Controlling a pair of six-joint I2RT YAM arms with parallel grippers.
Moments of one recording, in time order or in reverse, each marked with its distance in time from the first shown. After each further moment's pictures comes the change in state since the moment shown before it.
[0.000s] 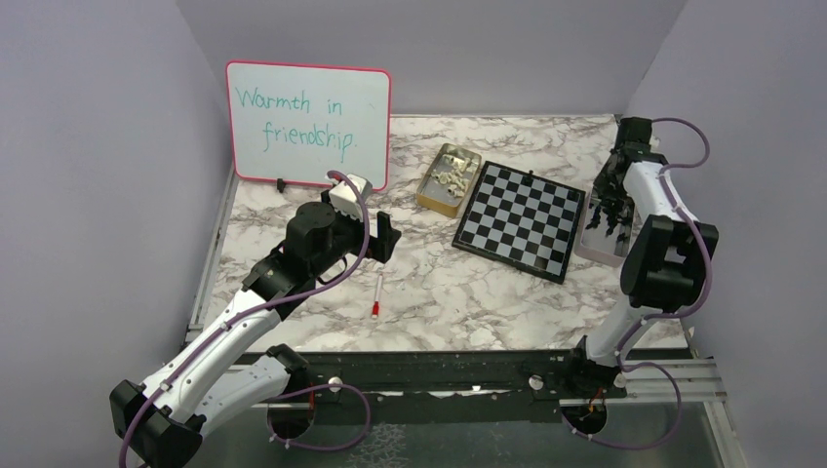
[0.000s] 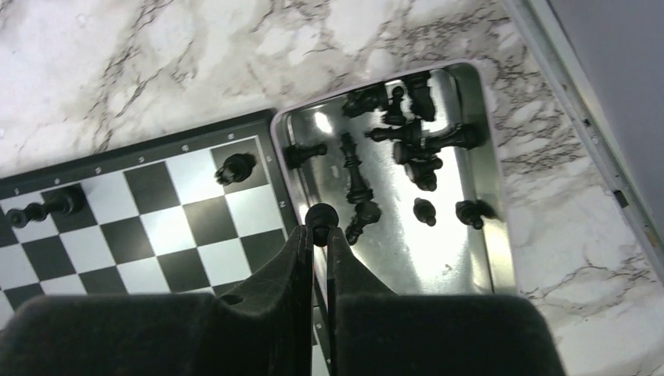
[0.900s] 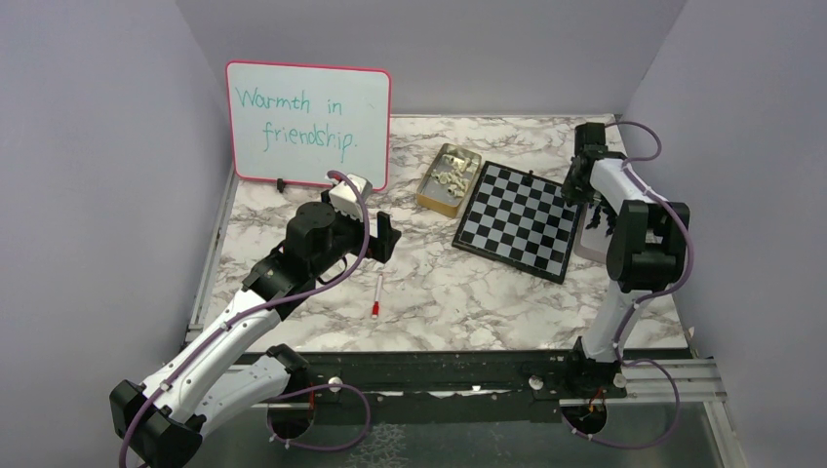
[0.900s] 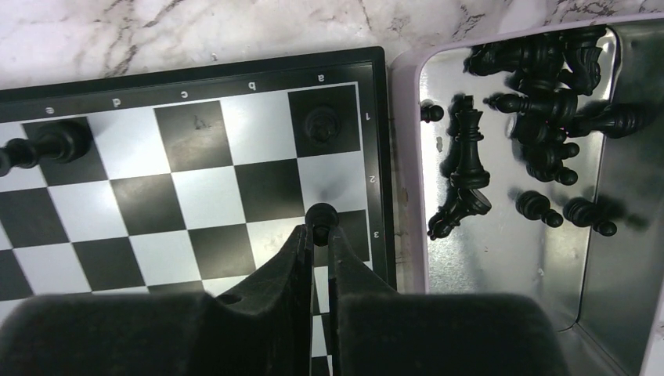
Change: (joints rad) left arm 0.000 0.000 0.000 0.000 0.000 0.000; right arm 0.159 0.116 0.014 -0.006 0.023 0.010
